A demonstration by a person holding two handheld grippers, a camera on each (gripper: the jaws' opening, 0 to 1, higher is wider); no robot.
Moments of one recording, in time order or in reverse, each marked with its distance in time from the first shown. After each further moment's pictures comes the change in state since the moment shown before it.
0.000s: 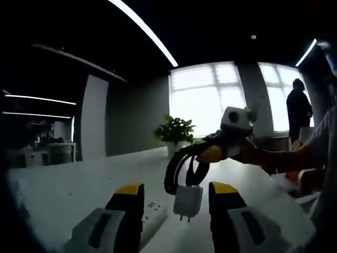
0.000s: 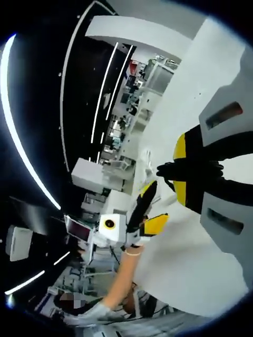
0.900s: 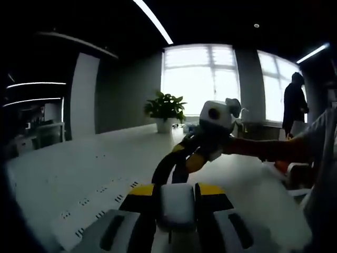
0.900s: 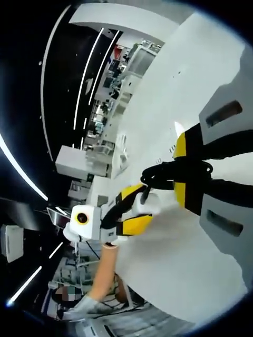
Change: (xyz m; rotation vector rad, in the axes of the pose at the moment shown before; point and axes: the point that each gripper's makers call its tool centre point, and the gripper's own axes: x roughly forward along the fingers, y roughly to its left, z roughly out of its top) left arm 0.014 -0.016 -0.036 -0.045 0.195 -0.078; right arm 0.020 0.015 -0.078 0.076 0.141 0.166
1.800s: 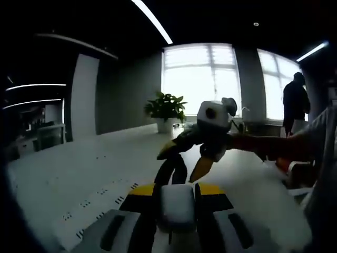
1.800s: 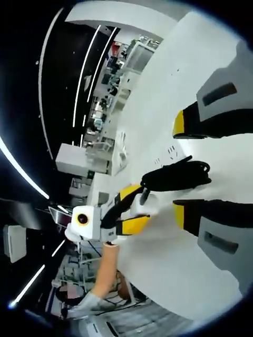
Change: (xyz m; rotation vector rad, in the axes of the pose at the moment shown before) left arm -0.001 -0.003 0.003 0.013 0.003 0.009; right arm -0.001 -0.002 -0.003 0.011 0.001 0.042
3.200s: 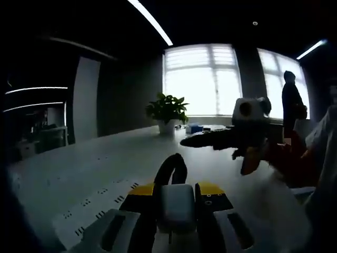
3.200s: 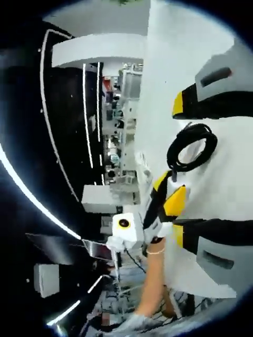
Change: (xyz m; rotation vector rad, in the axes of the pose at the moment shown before) left arm -0.001 -0.002 -0.003 0.016 -0.012 0.019; right arm -0.026 0.033 0.041 0.050 -0.112 -0.316
